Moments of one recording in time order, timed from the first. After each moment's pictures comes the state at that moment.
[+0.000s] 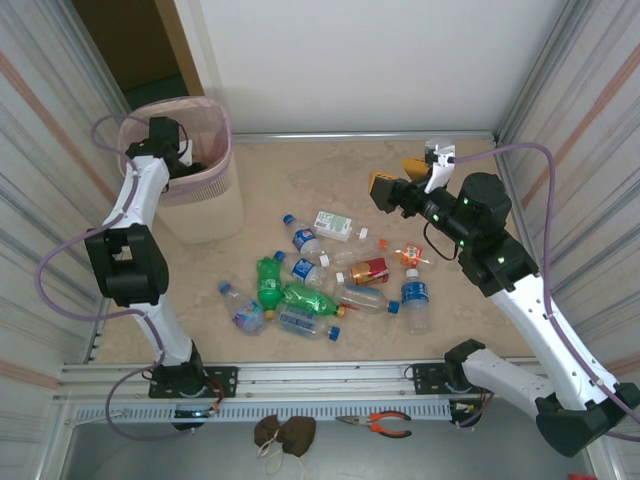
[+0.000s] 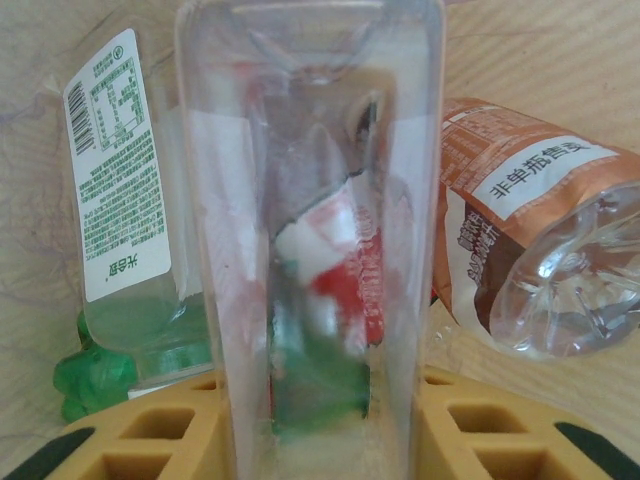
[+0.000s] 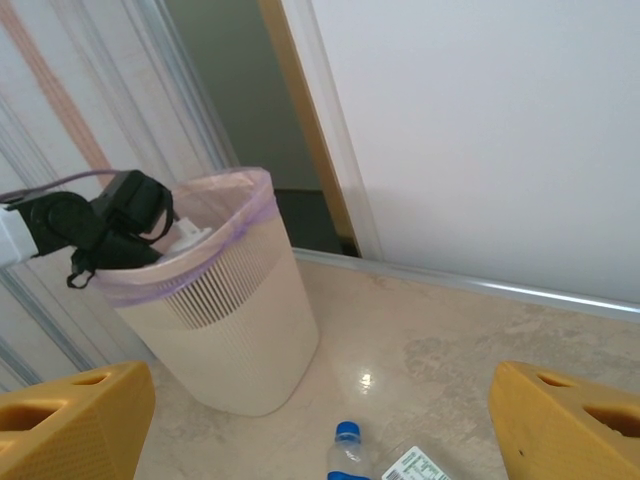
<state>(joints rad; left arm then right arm) 0.07 1.87 1.70 -0.95 0.11 -0.11 0.48 0.94 1.11 -0.21 -0.17 0.30</state>
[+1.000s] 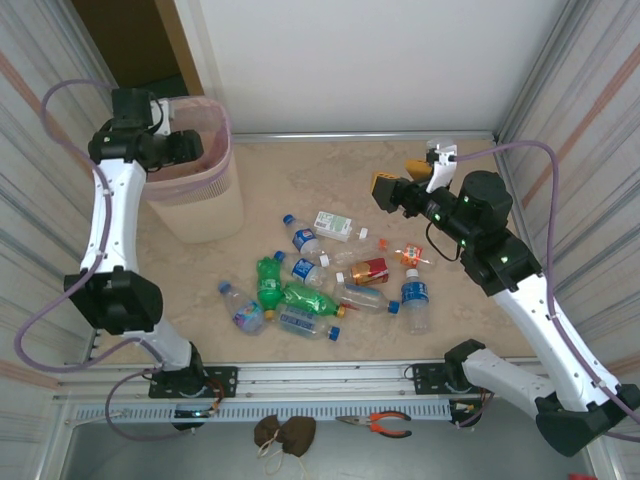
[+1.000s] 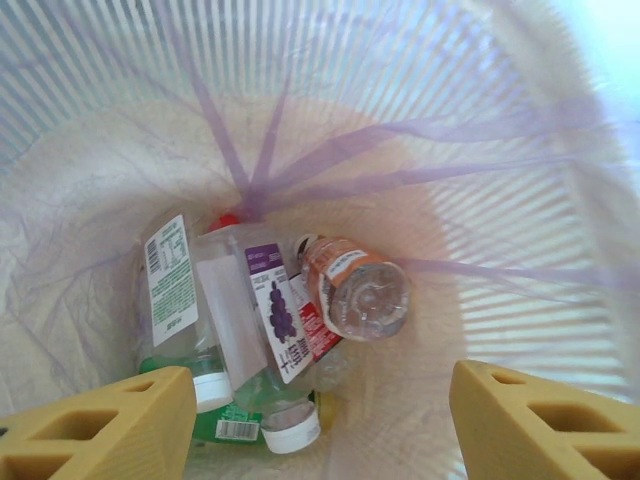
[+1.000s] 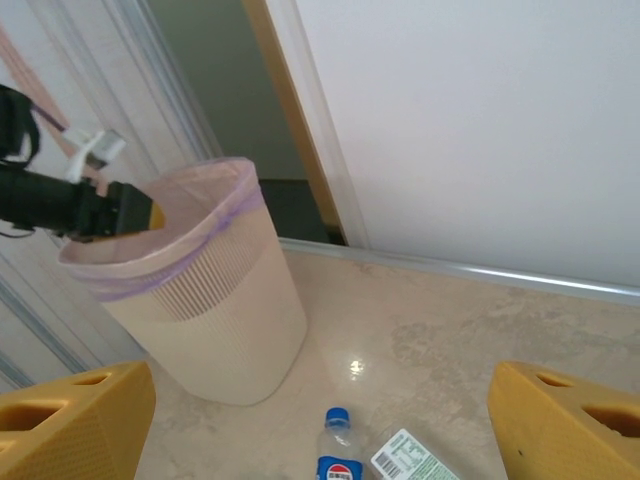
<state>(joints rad) 0.07 1.64 1.87 -1.00 0.14 -0.12 0.48 0.94 1.15 -0.30 -0.14 0.30</state>
